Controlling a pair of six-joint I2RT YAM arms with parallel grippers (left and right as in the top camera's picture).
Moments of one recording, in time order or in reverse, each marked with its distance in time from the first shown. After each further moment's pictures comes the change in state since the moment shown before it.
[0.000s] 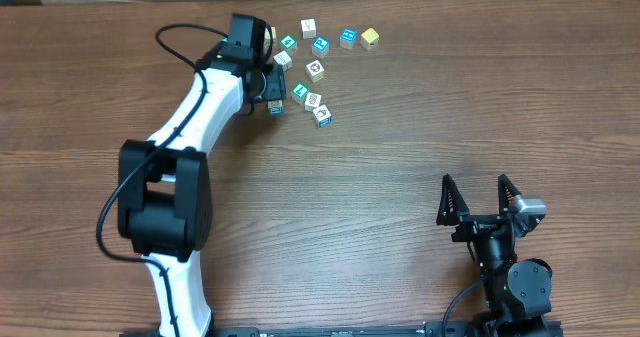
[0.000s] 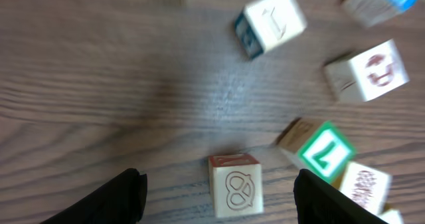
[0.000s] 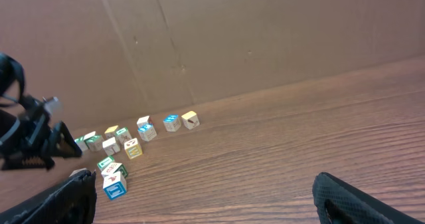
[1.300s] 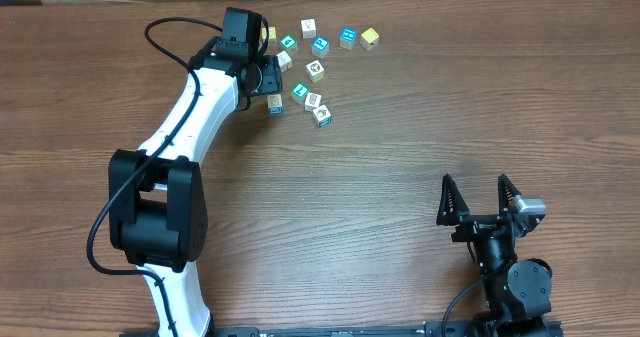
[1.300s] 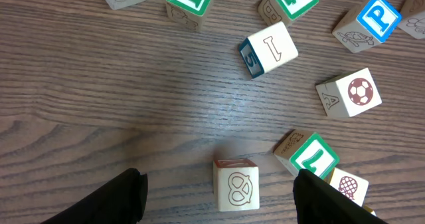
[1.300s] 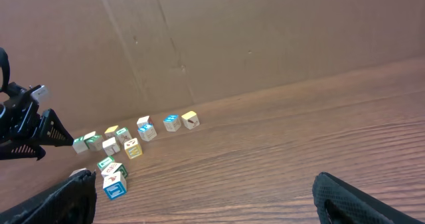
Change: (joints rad) left arm 0.007 -0.069 0.000 -0.002 -0.035 -0.026; right arm 0.000 0.000 0.000 0.000 0.000 0.000
